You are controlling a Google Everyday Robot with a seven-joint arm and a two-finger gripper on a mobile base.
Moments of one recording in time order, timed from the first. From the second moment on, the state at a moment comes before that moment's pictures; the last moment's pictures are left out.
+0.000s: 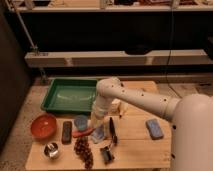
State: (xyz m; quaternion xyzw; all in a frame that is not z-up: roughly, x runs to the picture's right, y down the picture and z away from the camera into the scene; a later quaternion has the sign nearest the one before) arm -0.060 0.189 0.808 -0.41 -0.28 -0.18 0.85
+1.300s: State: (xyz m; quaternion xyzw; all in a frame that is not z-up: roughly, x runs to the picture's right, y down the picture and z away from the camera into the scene) arm -0.064 0.189 0.804 -0.40 -0.30 -0.20 0.84
